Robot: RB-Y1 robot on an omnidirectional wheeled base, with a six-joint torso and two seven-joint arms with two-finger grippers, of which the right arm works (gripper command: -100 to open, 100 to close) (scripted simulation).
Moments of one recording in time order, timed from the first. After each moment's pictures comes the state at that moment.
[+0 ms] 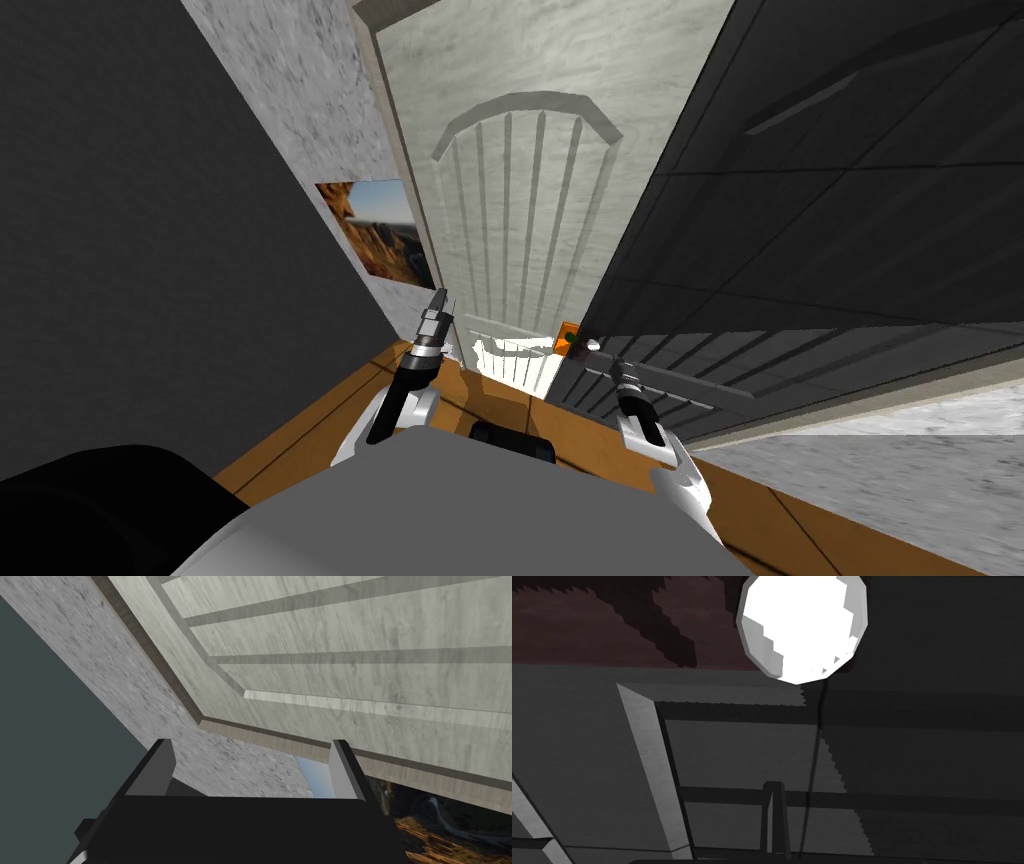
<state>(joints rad) 0.01 -0.21 -0.28 -1.17 0.19 -0.35 -0.37</state>
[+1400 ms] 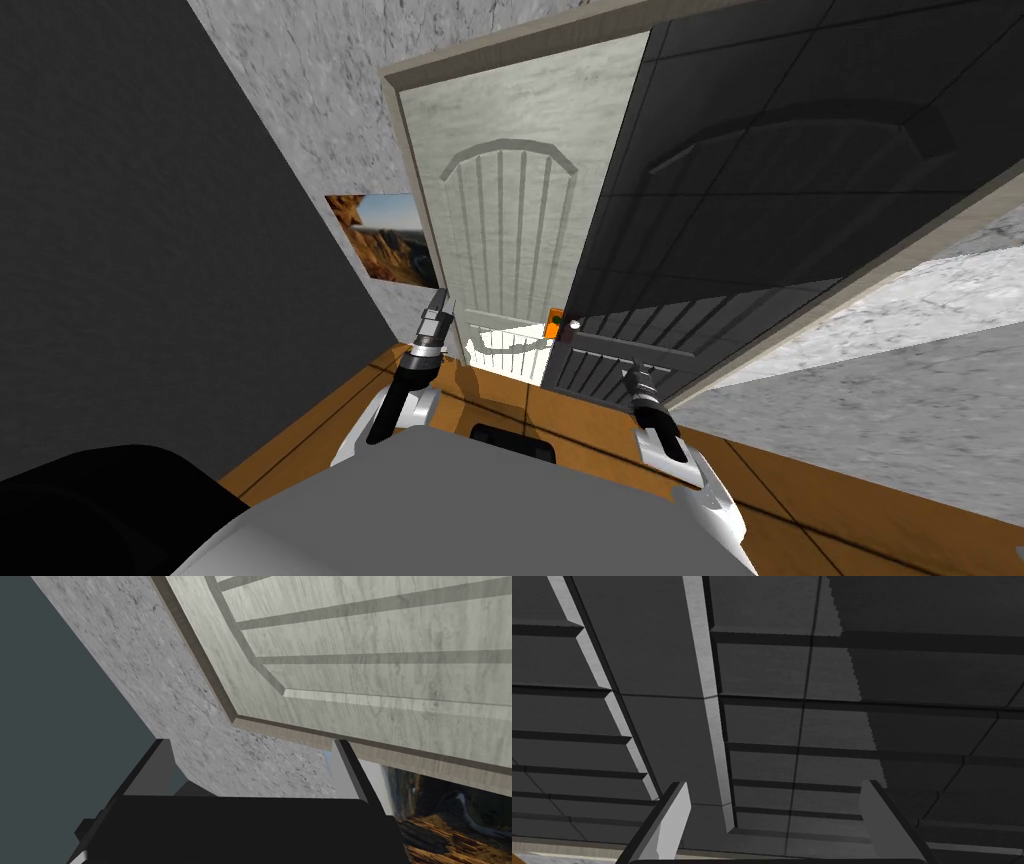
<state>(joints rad) 0.05 -0.27 -0.31 -1.17 0.18 -0.32 -0.38</state>
